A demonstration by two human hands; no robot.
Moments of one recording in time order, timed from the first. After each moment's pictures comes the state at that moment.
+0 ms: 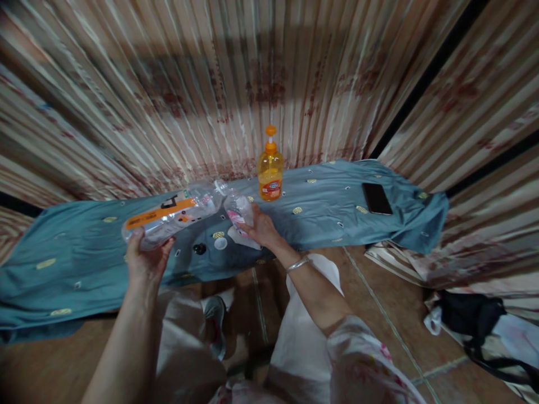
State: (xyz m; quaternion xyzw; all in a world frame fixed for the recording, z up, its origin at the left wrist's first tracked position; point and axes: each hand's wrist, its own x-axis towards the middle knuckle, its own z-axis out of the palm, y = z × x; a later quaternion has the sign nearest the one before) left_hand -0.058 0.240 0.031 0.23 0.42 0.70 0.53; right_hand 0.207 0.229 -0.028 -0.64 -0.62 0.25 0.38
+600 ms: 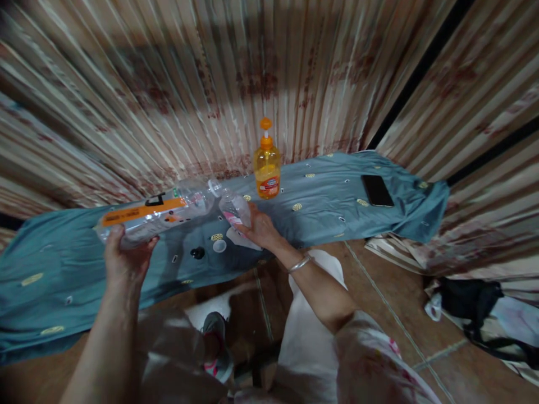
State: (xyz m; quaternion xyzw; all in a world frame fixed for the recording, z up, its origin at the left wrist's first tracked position) left_hand -0.079 0.274 0.035 0.29 0.43 0.69 0.50; right_hand 0.202 0.225 -0.019 -0.65 -0.63 0.22 0.35
